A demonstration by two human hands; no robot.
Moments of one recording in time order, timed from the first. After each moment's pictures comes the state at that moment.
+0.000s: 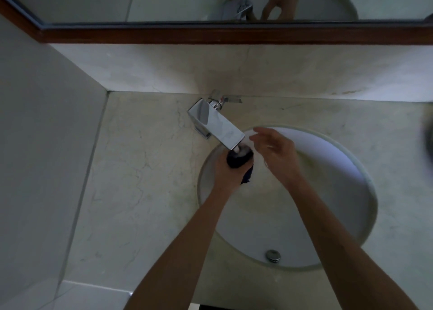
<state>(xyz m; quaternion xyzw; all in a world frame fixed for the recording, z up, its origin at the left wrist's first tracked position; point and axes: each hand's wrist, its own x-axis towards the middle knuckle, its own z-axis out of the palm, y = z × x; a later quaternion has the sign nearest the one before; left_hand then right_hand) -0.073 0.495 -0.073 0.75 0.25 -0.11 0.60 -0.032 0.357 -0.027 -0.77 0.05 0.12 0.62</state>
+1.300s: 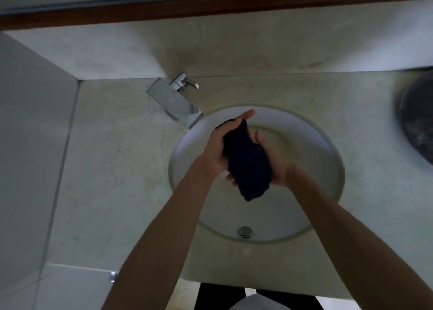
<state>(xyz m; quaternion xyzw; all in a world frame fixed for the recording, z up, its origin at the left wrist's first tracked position) -0.058 0.436 -0.012 0.37 0.19 -0.26 0.87 -0.073 0.281 -0.047 -0.39 0.11 0.52 0.75</state>
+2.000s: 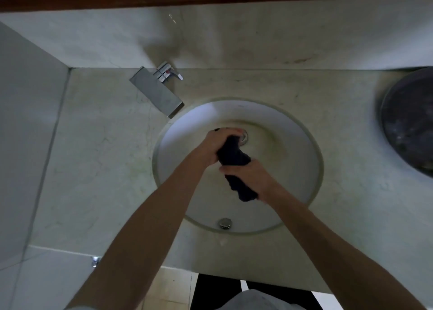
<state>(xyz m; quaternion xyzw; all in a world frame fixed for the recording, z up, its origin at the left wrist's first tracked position) -0.048 0.405 -0.066 0.59 0.34 -0.29 0.67 -0.117 0.271 -0.036 -0.65 0.17 0.42 0.61</state>
